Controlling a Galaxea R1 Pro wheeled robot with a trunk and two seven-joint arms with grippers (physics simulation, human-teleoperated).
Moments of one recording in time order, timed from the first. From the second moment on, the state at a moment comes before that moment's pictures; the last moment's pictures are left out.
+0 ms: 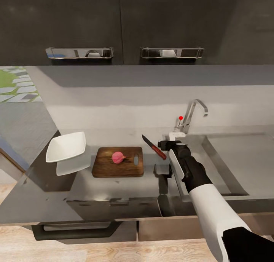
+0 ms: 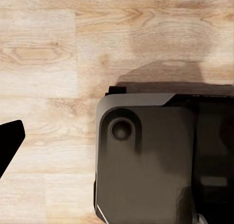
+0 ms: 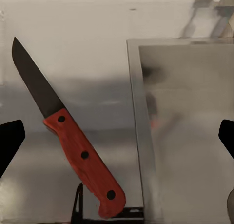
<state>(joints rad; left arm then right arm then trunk) -0.02 0.04 -0.15 -0.53 0.17 -0.02 0.09 -0.92 0.09 0.14 -0.97 -0.11 0.62 -0.22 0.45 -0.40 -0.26</state>
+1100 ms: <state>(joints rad) -0.02 0.03 -0.15 -0.53 0.17 -0.02 0.09 -0.92 0.09 0.19 -0.93 -0.10 0.57 -0.22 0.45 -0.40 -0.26</state>
